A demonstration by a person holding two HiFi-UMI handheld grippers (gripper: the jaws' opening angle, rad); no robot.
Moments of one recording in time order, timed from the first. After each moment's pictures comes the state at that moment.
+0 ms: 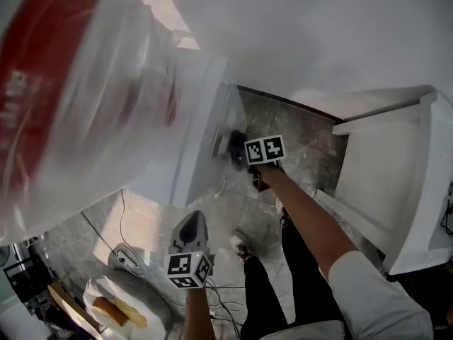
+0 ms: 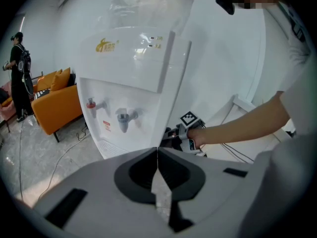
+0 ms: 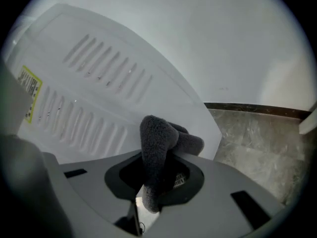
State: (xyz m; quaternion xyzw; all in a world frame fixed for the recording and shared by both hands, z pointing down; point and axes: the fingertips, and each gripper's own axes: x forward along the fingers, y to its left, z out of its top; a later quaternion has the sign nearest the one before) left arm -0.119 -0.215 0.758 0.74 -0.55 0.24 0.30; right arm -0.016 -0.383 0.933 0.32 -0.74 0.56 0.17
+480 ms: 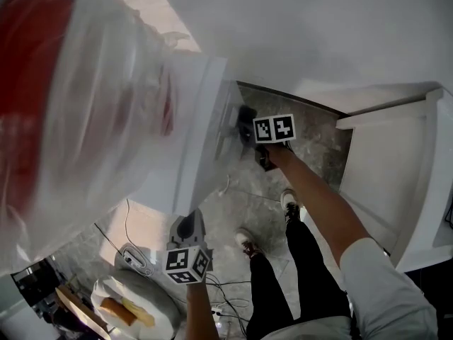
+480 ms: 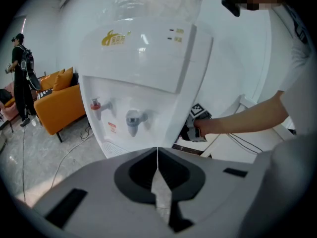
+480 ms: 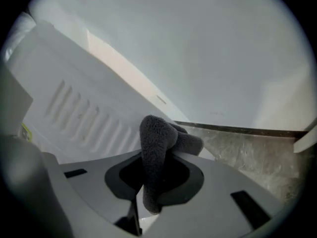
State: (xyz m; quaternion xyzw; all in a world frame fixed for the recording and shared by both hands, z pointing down) left arm -0.141 -0.238 0.768 0.73 -0.56 0.25 0.30; right arm 0.018 -0.460 0.917 0.38 -0.75 0.52 0.14
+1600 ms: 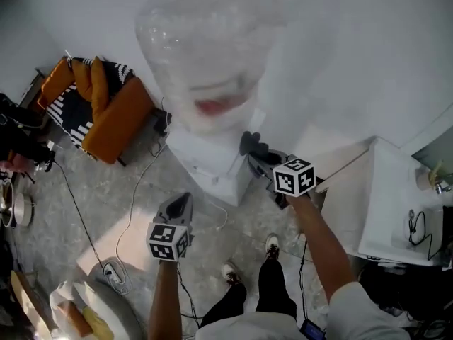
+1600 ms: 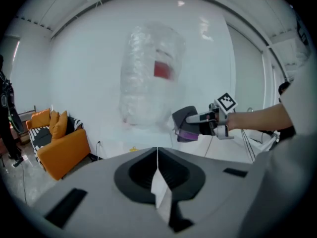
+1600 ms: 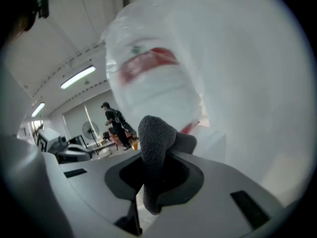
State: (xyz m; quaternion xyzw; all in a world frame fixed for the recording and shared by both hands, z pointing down) left arm -0.195 -0.185 0.512 0.81 -0.53 0.18 0.15; right arm -0.016 -0.312 0.503 0.32 -0.92 0.23 0.09
